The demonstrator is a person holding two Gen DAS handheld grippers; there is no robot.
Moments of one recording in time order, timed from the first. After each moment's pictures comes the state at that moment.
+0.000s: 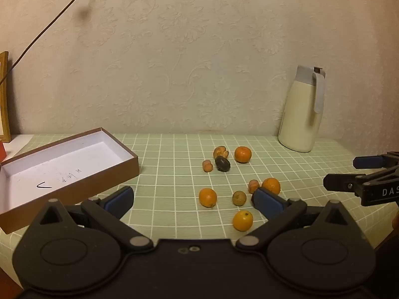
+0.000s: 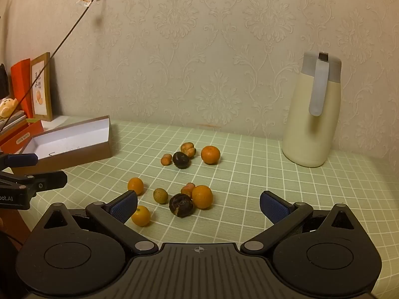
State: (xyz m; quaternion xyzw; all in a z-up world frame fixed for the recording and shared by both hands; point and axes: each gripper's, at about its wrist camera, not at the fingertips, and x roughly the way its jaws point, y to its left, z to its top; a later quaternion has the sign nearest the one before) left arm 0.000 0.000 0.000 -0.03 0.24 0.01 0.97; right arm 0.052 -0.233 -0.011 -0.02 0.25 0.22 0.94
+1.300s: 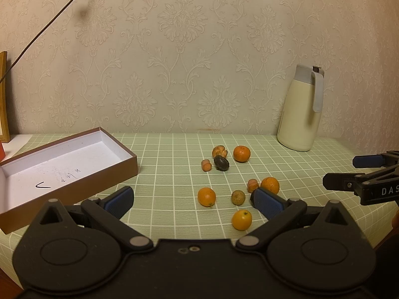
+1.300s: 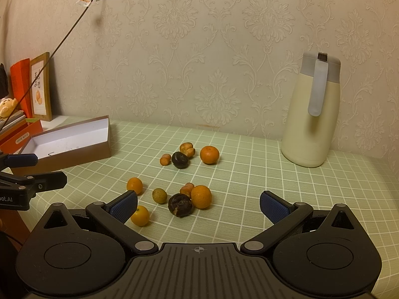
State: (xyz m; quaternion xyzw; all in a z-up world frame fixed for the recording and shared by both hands) left arm 0.000 0.000 0.000 -0.02 0.24 0.01 0.97; right arm 0.052 -0.234 -0.010 -0.02 0.25 0.22 0.94
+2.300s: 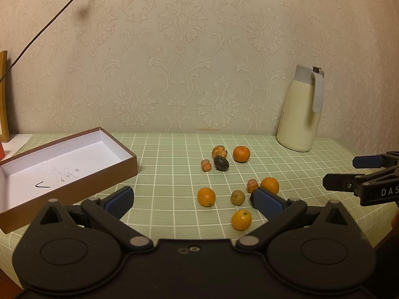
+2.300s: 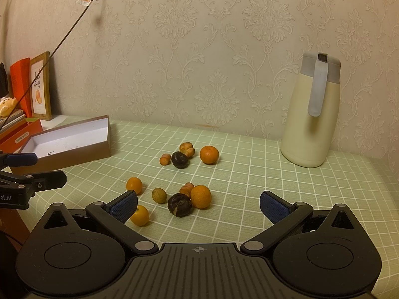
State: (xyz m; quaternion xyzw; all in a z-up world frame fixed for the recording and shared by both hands) left arm 0.000 -0.005 -0.002 -0.02 0.24 0.01 0.97; right arm 0.052 -0.234 -0.009 -0.02 0.25 0.22 0.94
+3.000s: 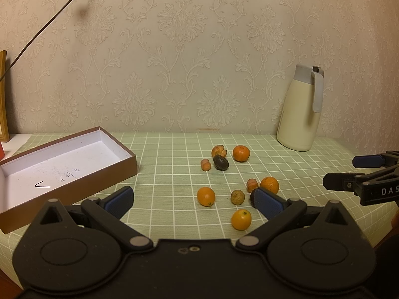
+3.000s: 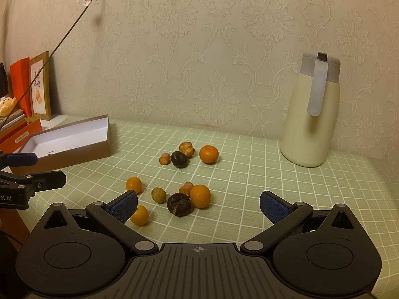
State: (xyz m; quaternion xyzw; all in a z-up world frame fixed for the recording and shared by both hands) left arm -0.001 -0.003 -0.002 -0.02 0.24 0.01 0.97; right arm 0.052 -0.234 -0.009 -0.02 0.25 0.22 0.94
